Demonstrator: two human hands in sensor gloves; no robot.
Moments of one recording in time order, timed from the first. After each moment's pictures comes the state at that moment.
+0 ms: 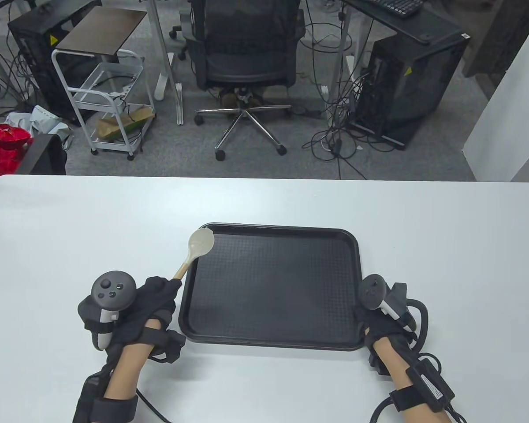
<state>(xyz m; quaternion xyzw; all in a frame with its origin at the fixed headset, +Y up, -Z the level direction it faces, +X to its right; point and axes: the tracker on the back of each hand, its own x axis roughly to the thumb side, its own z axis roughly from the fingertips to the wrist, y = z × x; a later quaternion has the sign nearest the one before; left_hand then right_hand) -0.265 -0.686 -0.300 0.00 0.11 0.39 0.91 0.225 -0.763 -0.337 -0.06 0.10 0.99 0.07</state>
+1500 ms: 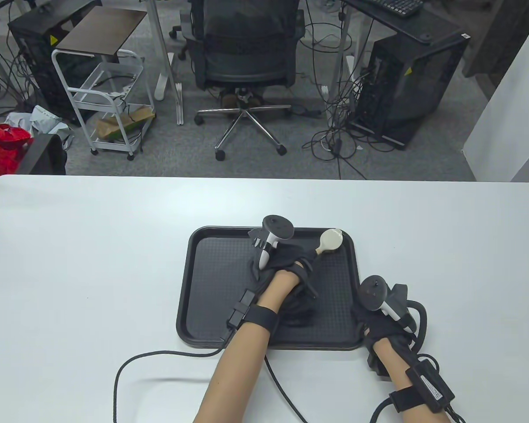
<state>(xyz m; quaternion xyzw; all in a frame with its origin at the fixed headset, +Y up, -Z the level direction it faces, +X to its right) -0.016 -0.733 -0.443 -0.23 0.10 0.33 0.91 0.225 -0.765 -0.336 -0.06 0.11 0.99 0.08</state>
